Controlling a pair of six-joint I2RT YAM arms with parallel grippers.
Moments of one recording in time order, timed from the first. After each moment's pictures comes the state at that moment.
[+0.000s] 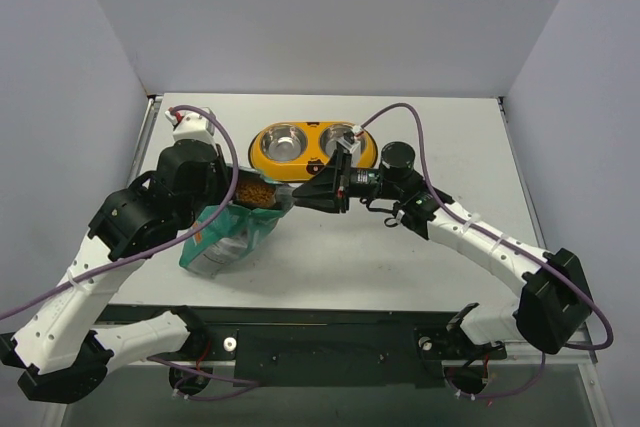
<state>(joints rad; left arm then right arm) -0.73 1.04 1.50 -1.04 -0.50 -0.57 0.68 1.34 0.94 0.34 -0.75 1.52</state>
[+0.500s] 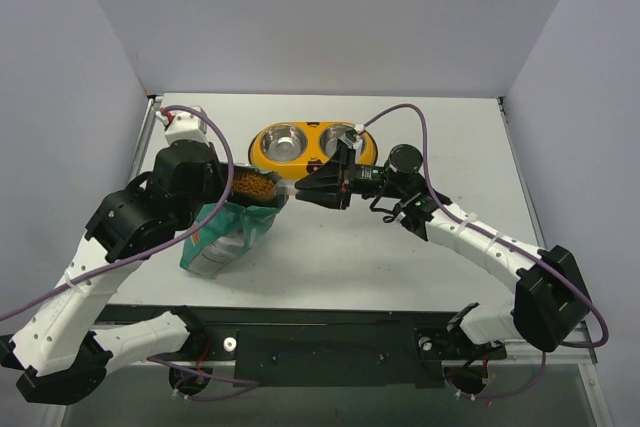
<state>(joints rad) -0.73 1.03 1.50 -1.03 -0.56 -0.58 0.66 1.33 0.90 0.49 -0.78 1.66</state>
